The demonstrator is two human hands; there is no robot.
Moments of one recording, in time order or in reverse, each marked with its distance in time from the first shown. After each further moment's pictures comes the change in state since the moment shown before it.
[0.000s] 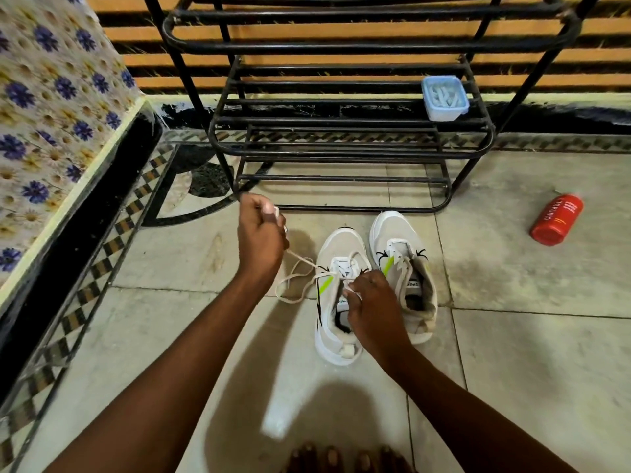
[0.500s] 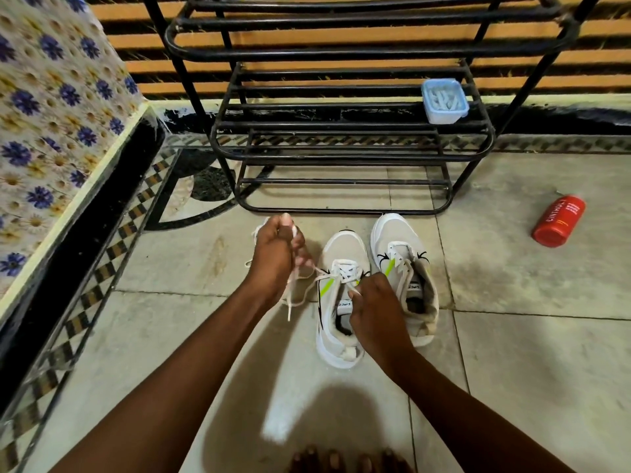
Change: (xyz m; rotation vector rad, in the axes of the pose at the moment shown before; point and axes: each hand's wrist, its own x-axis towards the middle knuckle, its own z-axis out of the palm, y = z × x) left_hand -0.025 0.009 0.007 0.057 -0.188 -0.146; right_hand 0.002 0.001 0.000 -0.153 -0.043 0.000
